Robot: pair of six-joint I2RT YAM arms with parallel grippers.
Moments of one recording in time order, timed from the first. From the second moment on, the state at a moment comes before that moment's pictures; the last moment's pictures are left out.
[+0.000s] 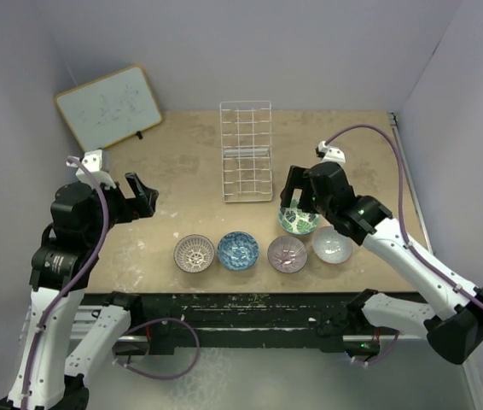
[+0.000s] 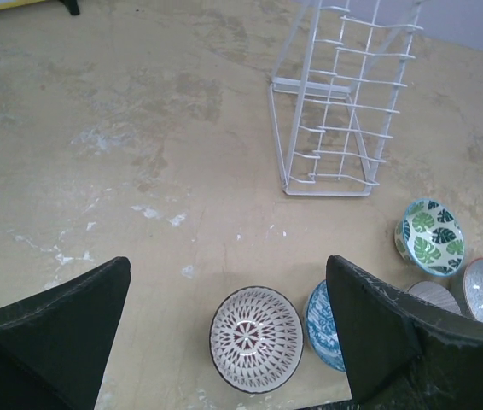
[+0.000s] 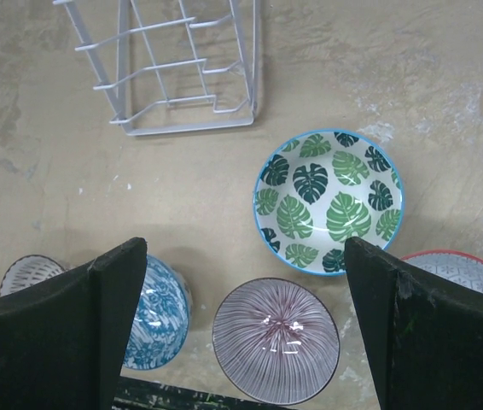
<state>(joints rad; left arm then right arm) -0.17 0.68 1.08 -0.77 0.00 -0.37 0.63 1.09 1.03 -0.60 0.33 0.60</state>
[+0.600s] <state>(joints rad) -0.17 0.65 1.08 -0.80 0.11 -0.26 0.68 1.41 1.08 -0.60 0.40 0.63</state>
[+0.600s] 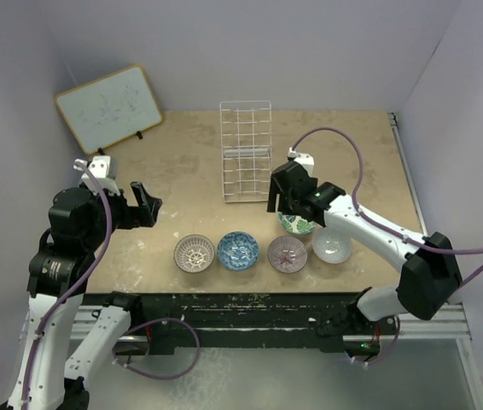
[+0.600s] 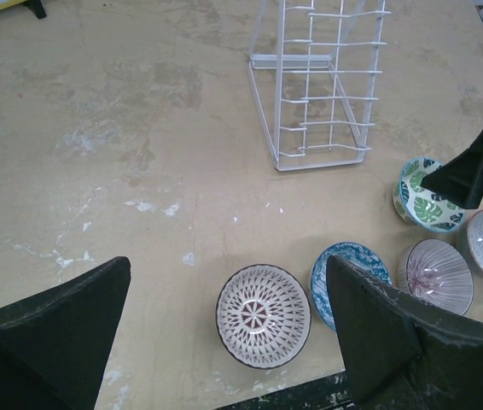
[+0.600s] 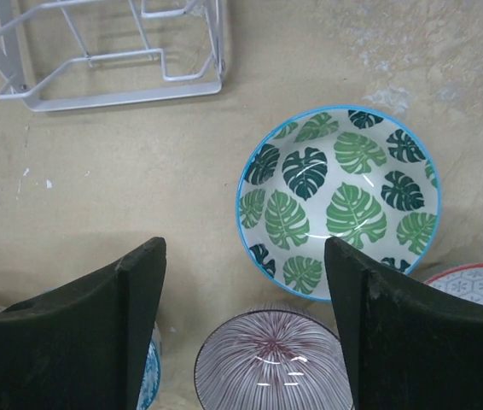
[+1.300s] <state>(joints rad) -0.17 0.62 1.08 -0.86 0.16 -0.24 0.76 1.71 1.16 -0.64 0.56 0.77</state>
